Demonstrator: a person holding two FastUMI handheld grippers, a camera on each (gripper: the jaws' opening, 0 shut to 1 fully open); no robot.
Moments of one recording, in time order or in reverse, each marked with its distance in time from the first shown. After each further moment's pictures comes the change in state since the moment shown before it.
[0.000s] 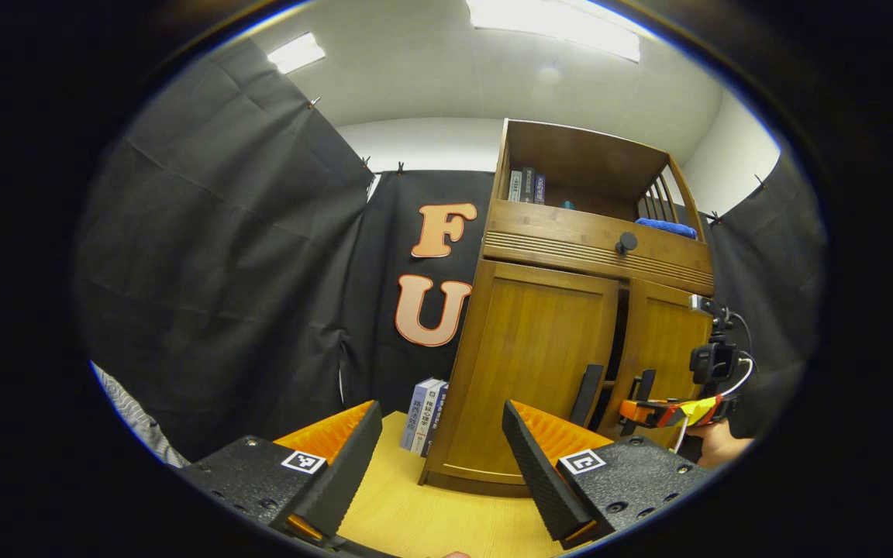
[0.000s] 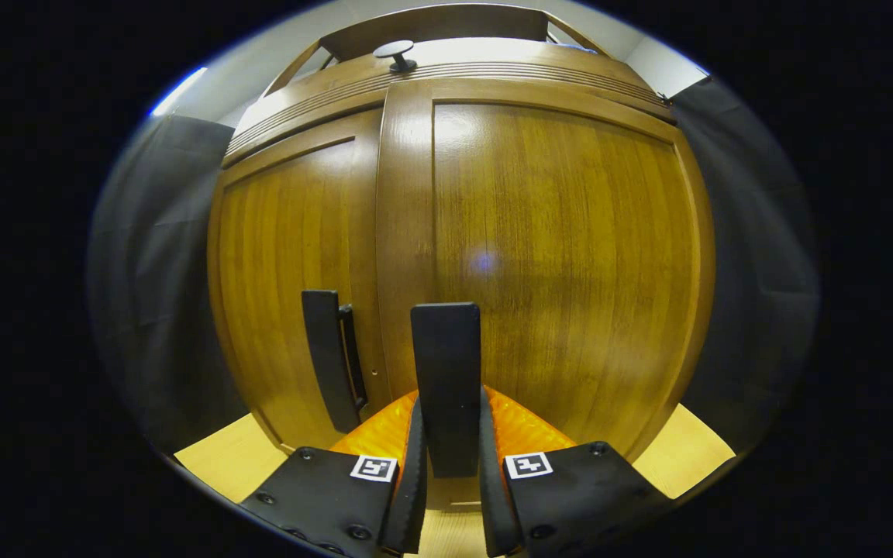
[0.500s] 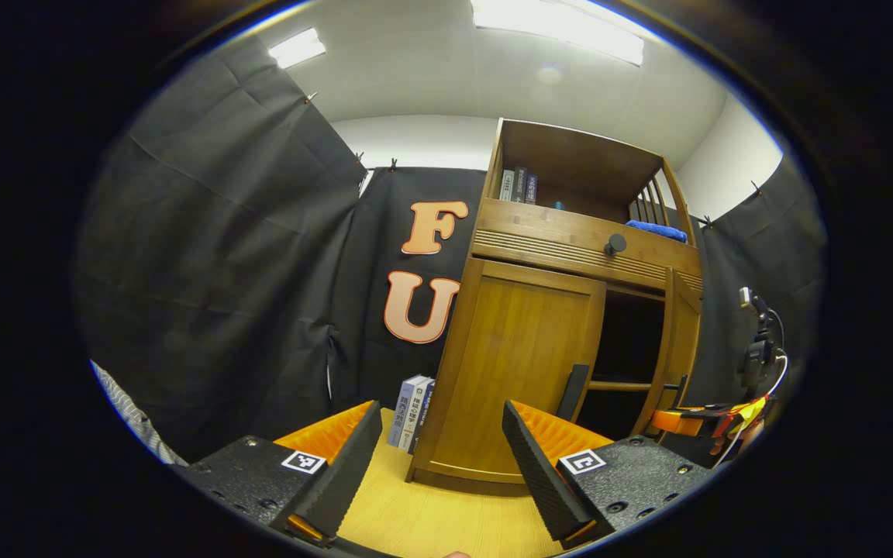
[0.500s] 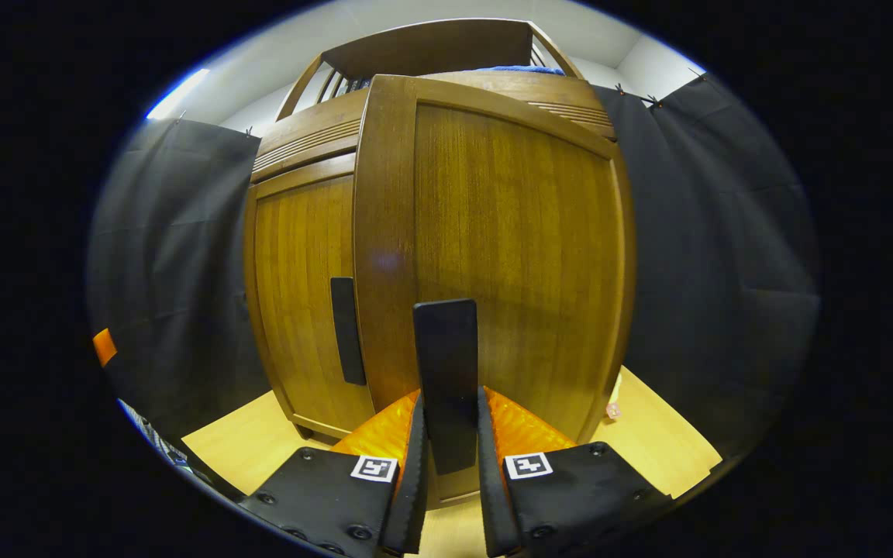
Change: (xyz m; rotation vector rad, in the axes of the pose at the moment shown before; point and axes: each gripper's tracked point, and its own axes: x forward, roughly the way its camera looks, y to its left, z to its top) left arm -0.004 -0.013 -0.003 -0.028 0.016 -0.047; right arm -0.094 -0.037 -0.010 -0.012 0.008 -0.005
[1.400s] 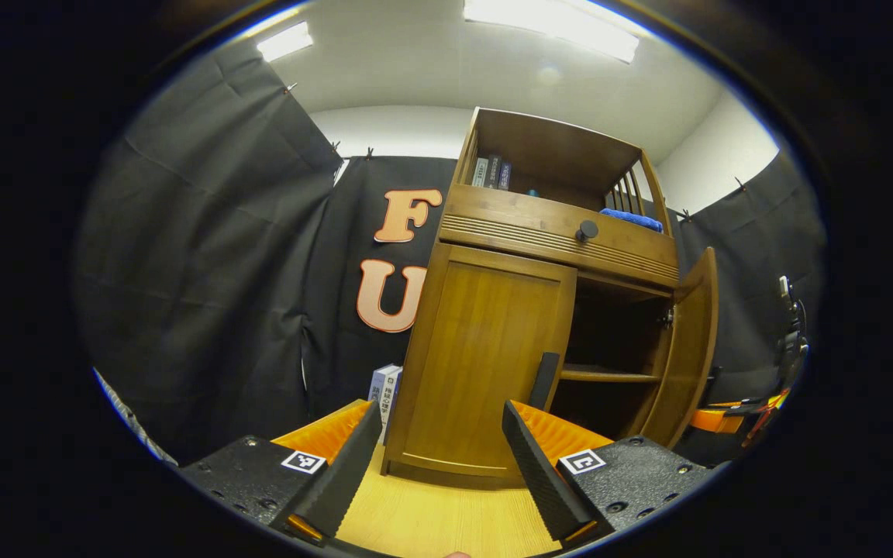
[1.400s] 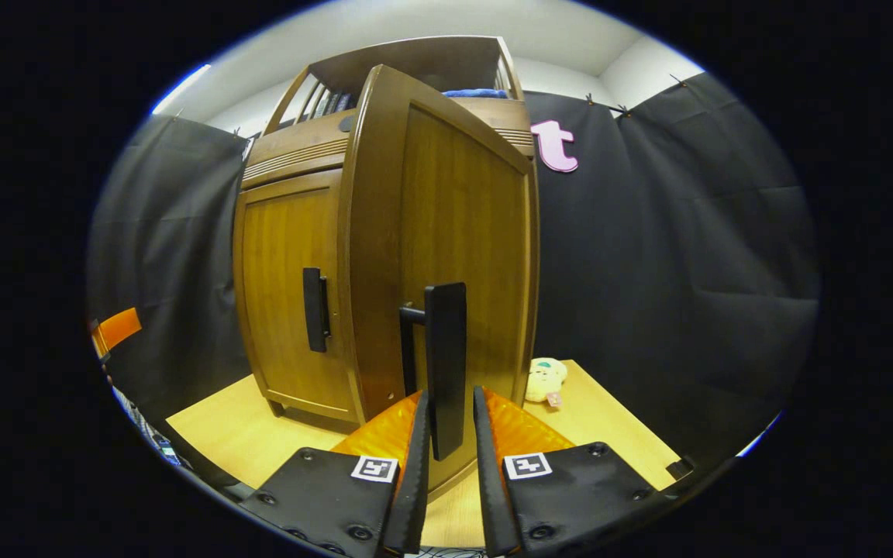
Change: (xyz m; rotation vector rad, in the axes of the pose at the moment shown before) left arm 0.005 -0.034 -0.015 0.006 0.036 -0.089; right arm -0.087 -0.077 -0.012 -0.003 -0.010 -0.118
